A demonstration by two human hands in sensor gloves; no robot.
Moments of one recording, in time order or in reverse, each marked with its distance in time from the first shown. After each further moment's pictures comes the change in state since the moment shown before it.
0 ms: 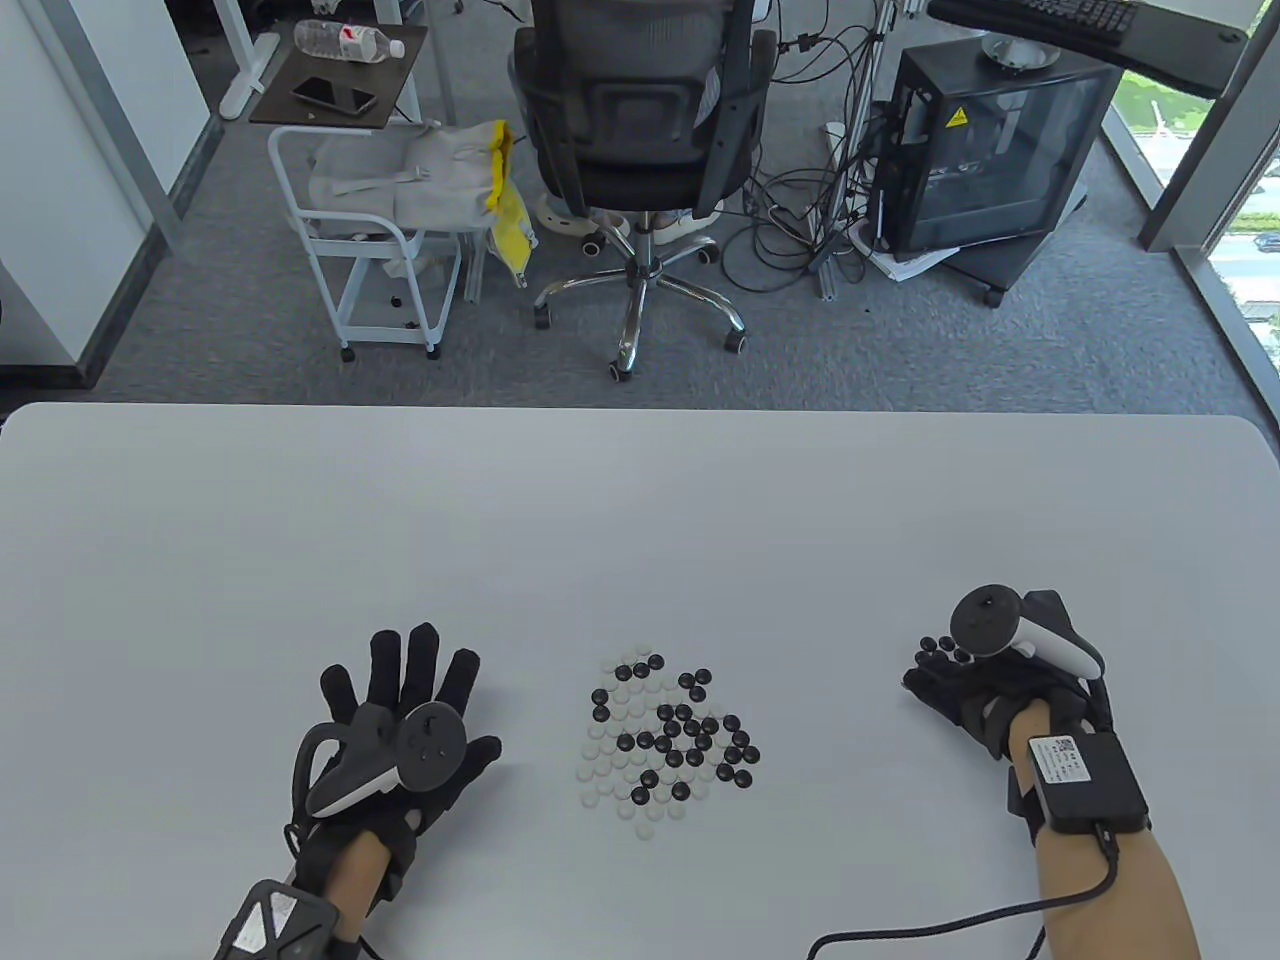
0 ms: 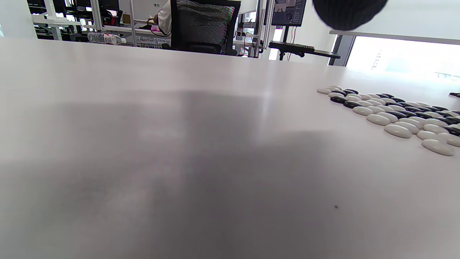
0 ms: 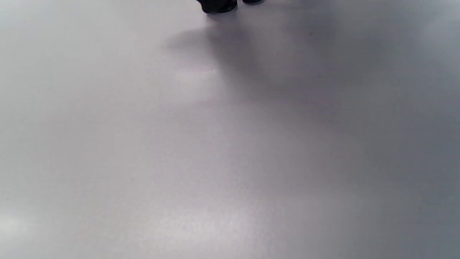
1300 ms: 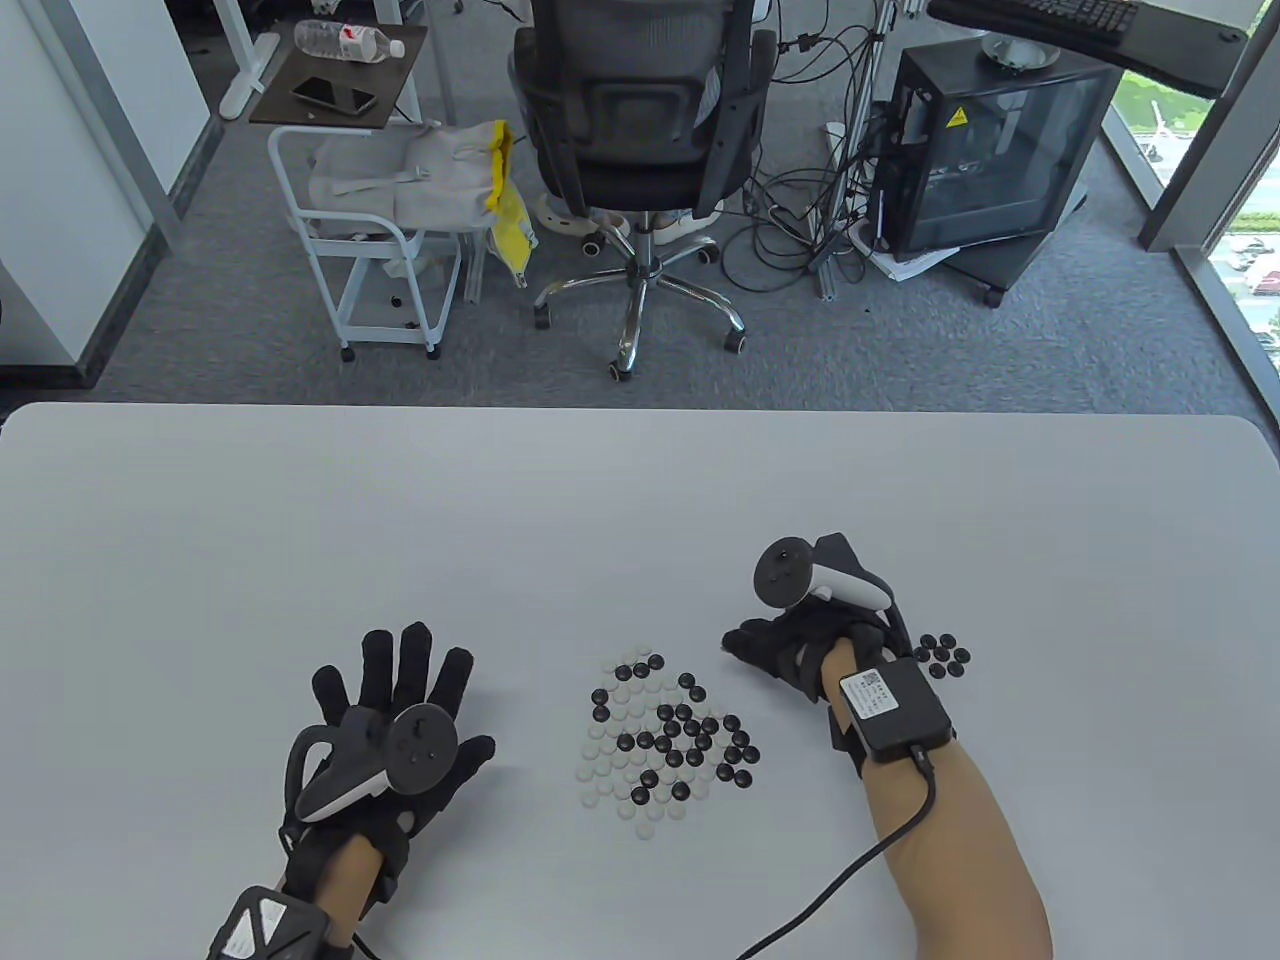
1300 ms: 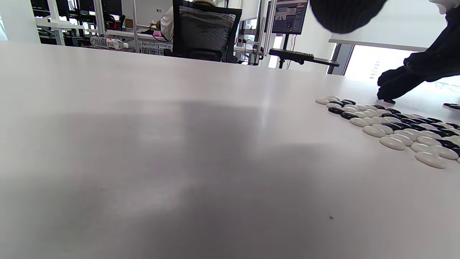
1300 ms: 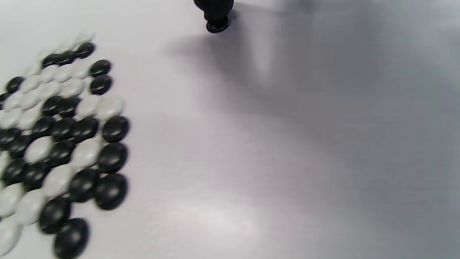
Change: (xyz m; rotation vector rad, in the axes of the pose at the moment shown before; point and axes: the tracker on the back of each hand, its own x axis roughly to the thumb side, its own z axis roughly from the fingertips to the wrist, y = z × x) left_hand -0.004 0.005 0.006 0.025 0.000 0.021; right_hand 0.148 -0.012 -0.062 0.051 -0.130 0.126
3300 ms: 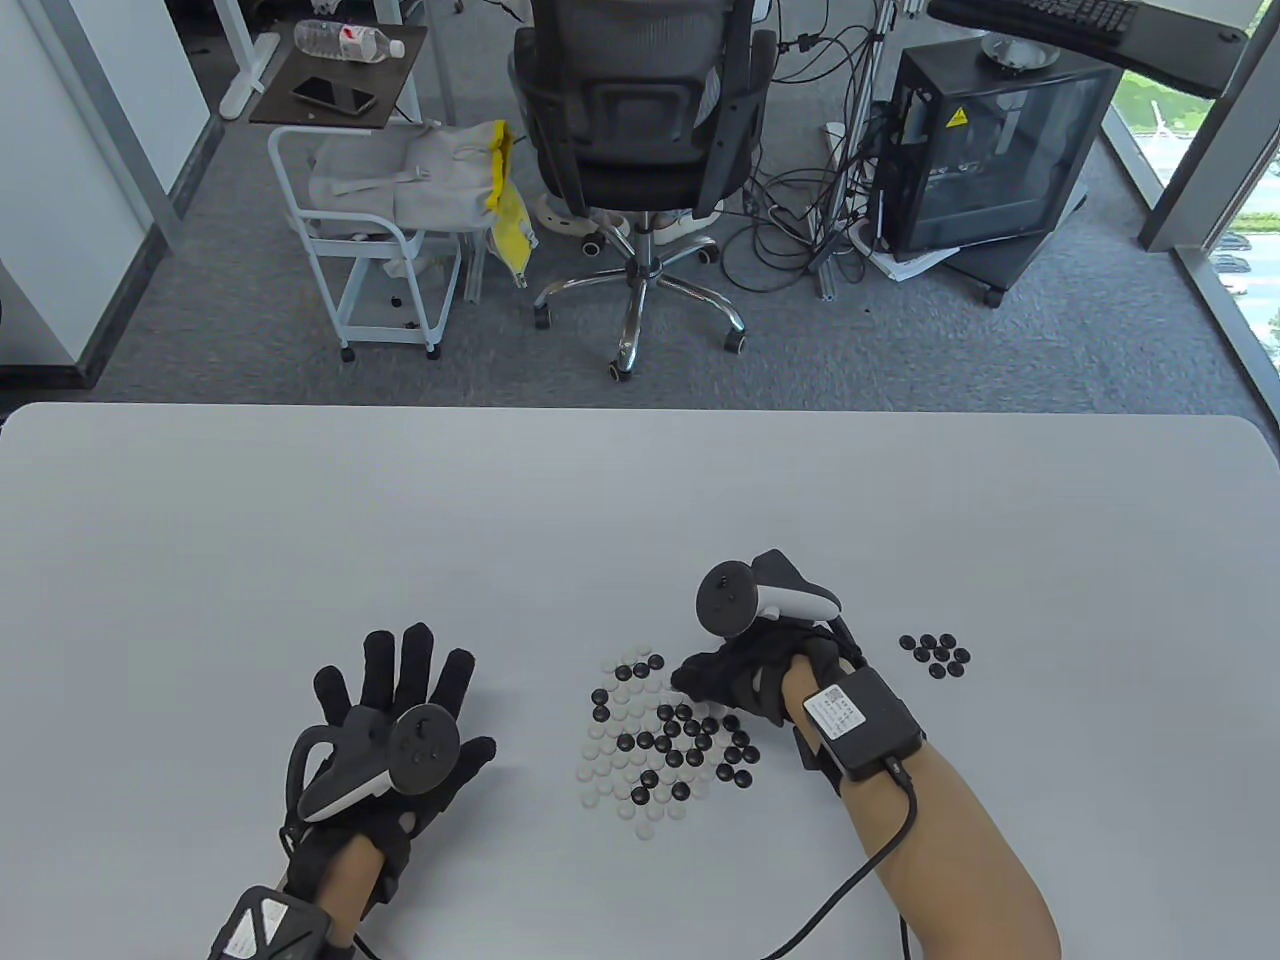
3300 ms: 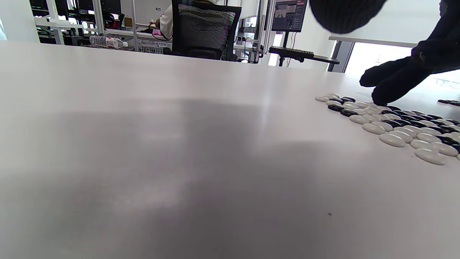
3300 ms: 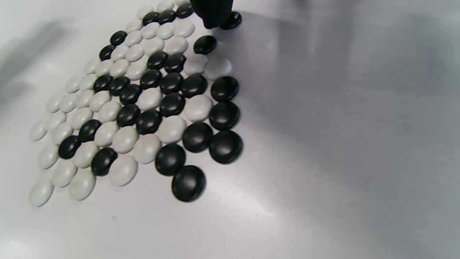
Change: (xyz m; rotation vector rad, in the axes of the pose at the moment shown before) left_hand 0.002 0.001 0.000 -0.007 0.000 -0.007; right_hand 0.064 0.020 0.002 0.105 -0.244 0.077
